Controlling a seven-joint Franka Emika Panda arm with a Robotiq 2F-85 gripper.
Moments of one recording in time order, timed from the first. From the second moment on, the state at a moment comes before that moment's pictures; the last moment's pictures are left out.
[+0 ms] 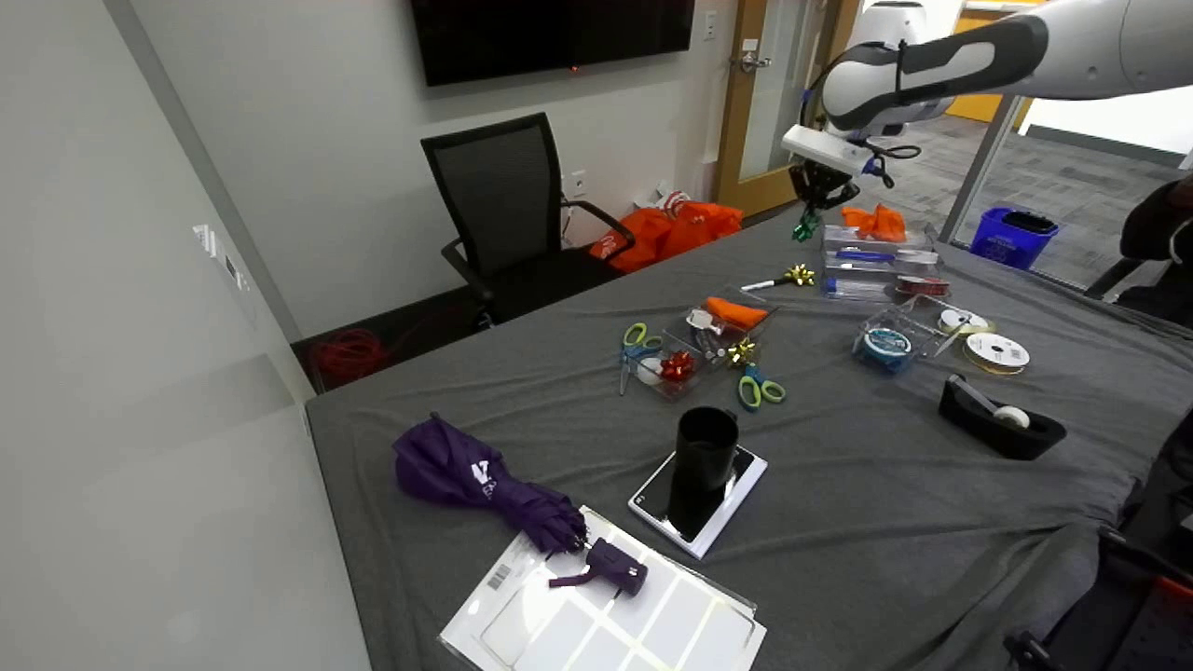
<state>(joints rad) -0.15 0.82 -0.17 -1.12 0.12 2.13 1.04</state>
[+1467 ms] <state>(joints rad) -0.12 1.02 -0.39 -1.16 -0.53 2.63 0.65</state>
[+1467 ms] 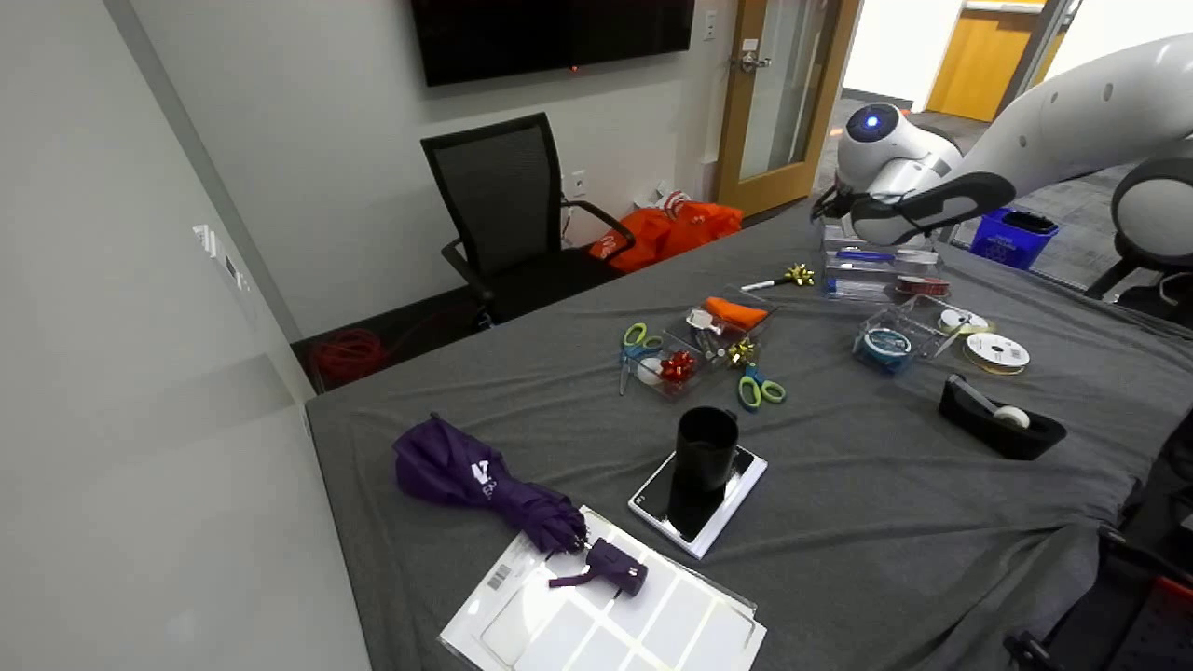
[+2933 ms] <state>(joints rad) -0.14 1.08 -0.51 -1.16 -0.71 2.76 0.55</state>
